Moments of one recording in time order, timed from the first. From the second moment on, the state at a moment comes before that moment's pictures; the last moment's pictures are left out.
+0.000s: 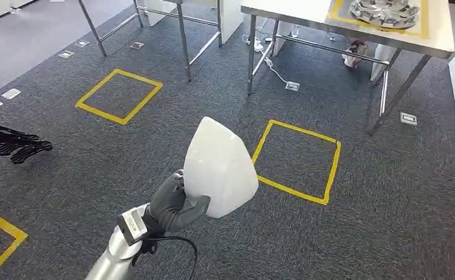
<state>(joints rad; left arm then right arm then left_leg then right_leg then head) -0.16 -0.06 -0.37 -1.48 -0.19 -0.32 -0.65 -0.06 0.05 -0.75 -0.20 0.83 -0.23 -0.09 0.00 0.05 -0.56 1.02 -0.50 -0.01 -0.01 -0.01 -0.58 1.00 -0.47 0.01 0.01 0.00</state>
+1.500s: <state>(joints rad) -0.17 -0.06 -0.38 -1.50 -0.20 -0.32 -0.64 -0.06 0.06 -0.80 -0.20 0.82 -0.26 -0.14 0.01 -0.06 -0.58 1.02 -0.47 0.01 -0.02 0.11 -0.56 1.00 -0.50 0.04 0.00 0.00</state>
